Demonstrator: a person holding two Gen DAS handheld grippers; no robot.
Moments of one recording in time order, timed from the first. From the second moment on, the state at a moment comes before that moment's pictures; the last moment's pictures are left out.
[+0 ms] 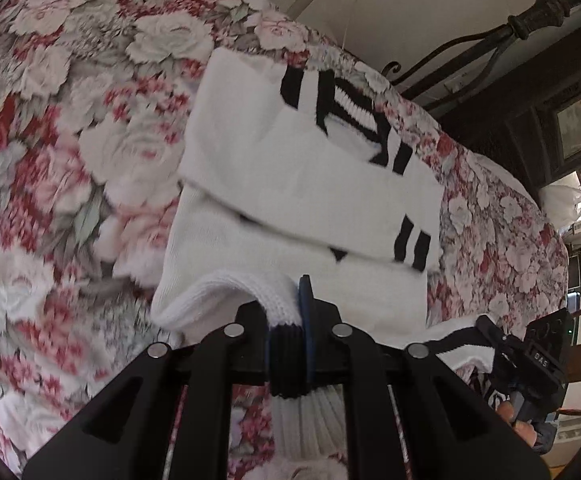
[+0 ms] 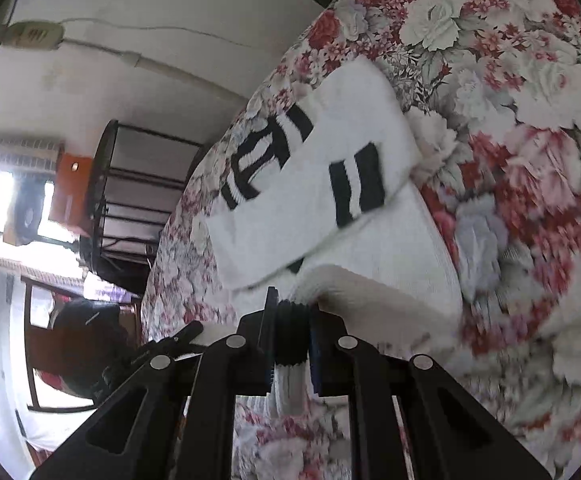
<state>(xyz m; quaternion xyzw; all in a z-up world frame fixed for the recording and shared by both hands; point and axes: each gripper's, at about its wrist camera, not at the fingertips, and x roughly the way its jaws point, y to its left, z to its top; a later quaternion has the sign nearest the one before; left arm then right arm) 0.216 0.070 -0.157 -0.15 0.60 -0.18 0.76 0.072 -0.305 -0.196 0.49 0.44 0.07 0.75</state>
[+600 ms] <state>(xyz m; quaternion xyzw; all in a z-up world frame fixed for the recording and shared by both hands) 0.322 0.051 -0.151 -0.22 0.56 -0.16 0.78 0.172 -0.329 -0.203 0.53 0.40 0.07 0.75</state>
